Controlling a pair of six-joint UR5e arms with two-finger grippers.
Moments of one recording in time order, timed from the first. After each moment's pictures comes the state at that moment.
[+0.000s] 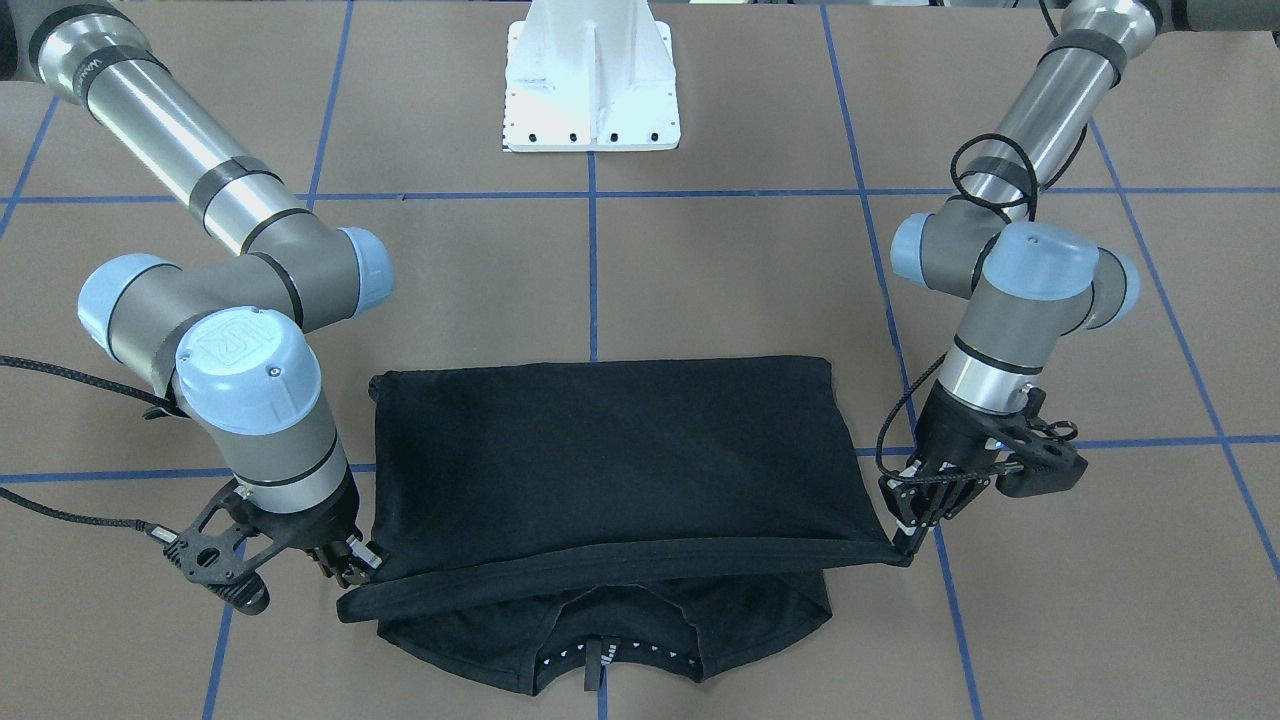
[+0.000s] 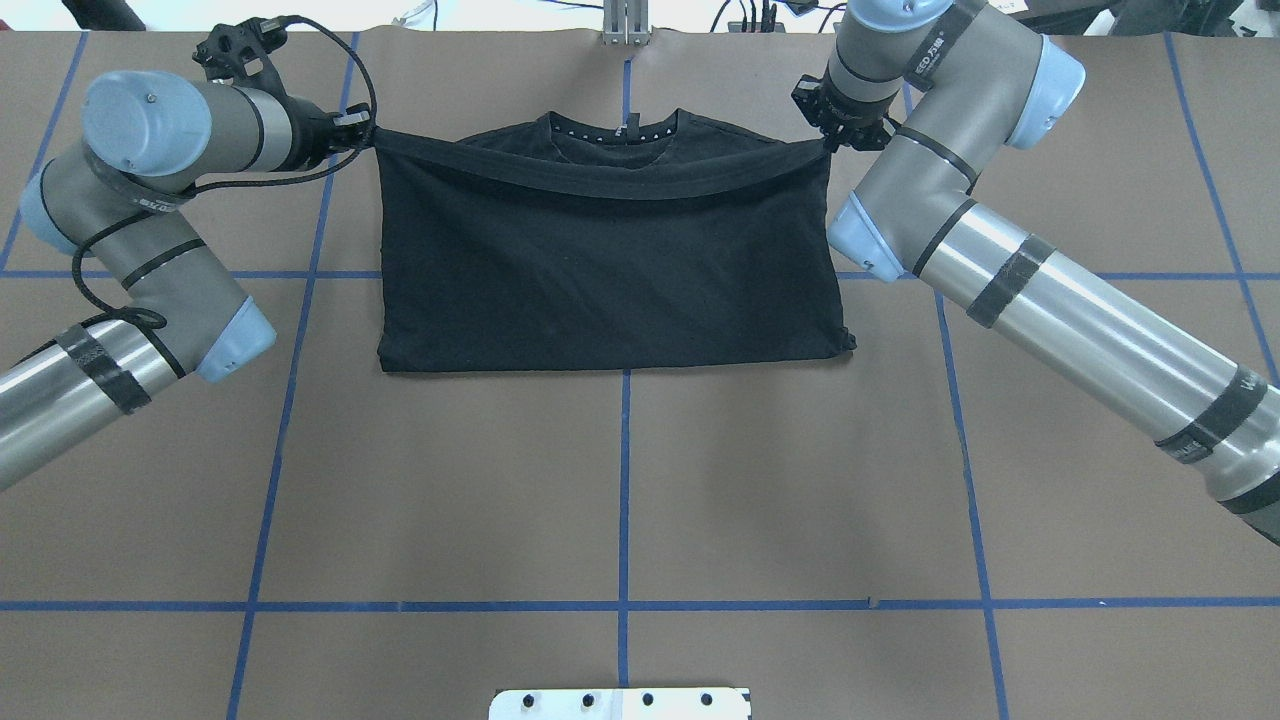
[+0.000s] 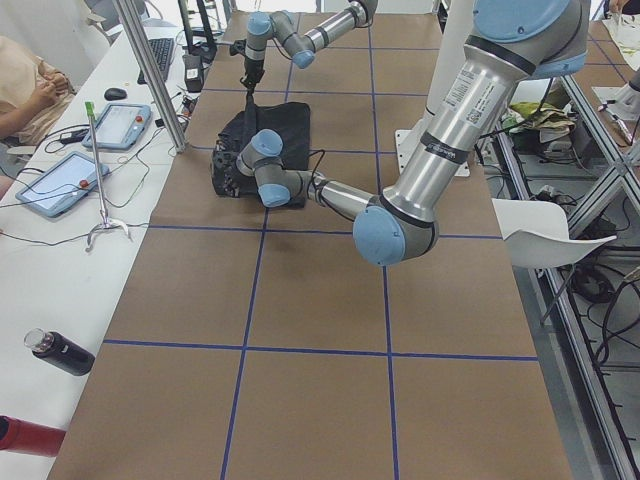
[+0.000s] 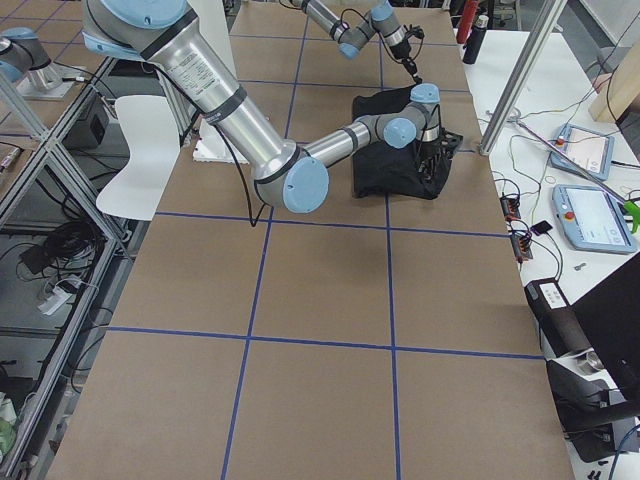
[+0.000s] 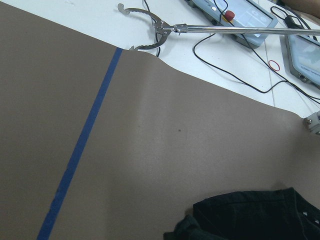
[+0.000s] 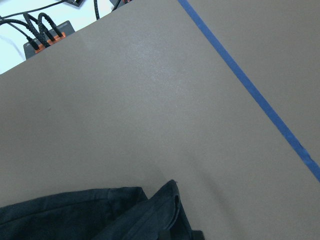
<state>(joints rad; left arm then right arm) -0.88 -2.12 -1.25 -2.49 -1.71 -1.35 0.89 -0.76 1.17 -1.31 1.86 1.47</state>
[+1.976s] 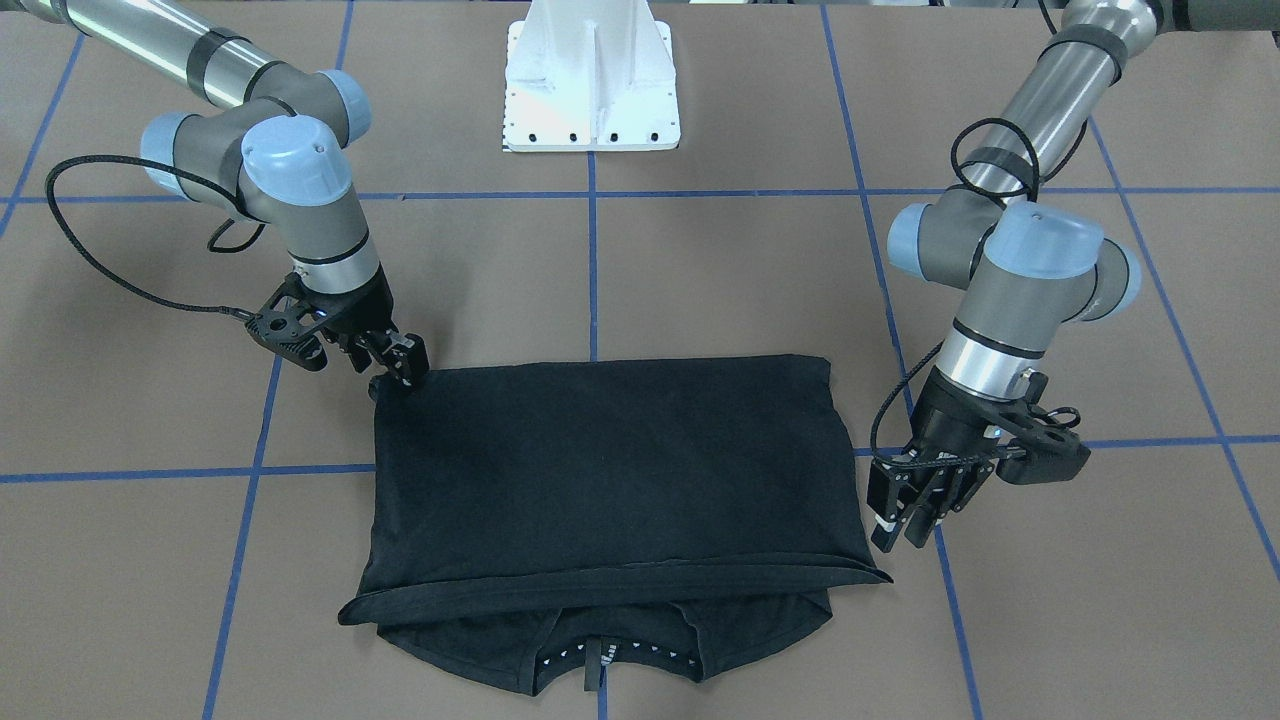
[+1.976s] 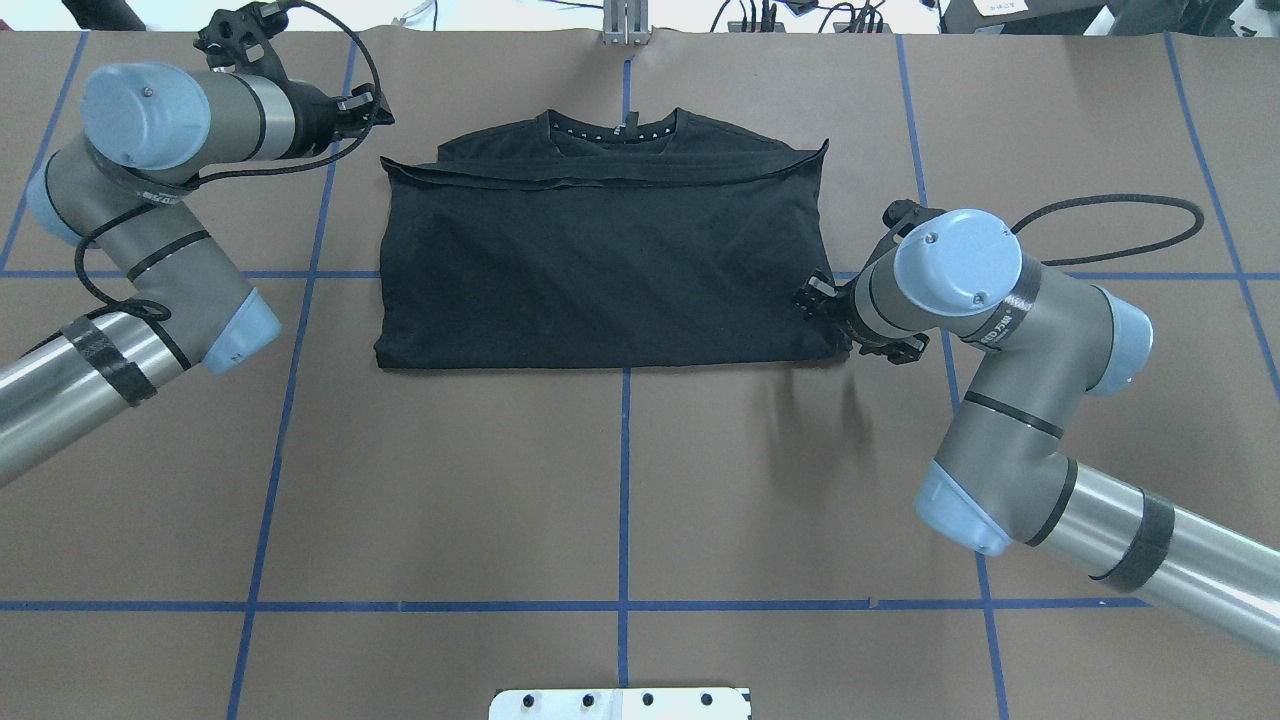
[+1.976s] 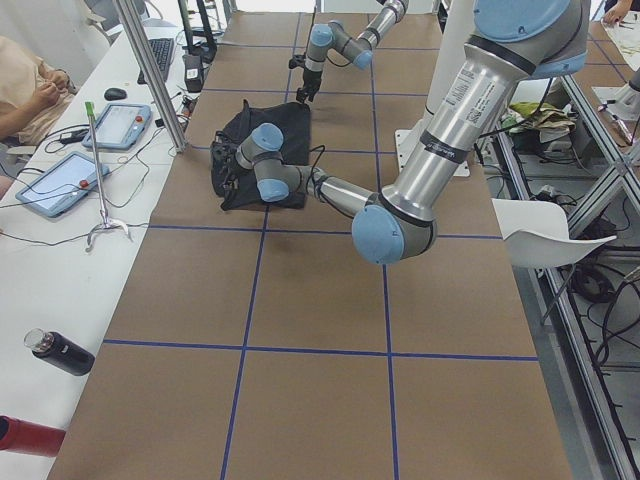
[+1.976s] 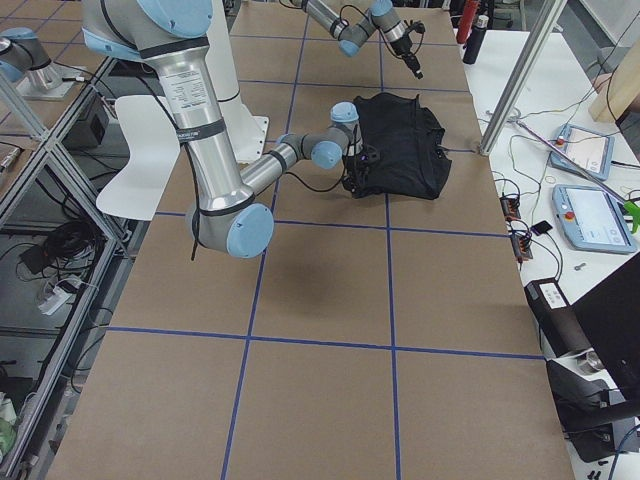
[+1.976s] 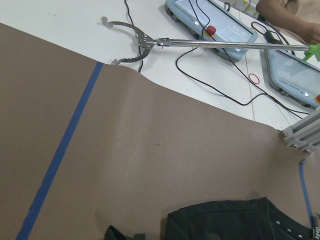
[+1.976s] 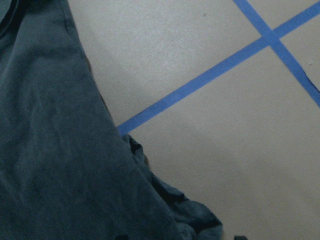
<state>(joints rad) -0.88 -2.12 -1.30 -2.49 -1.71 -1.36 0.61 -1.18 1.68 -1.30 1.76 1.70</state>
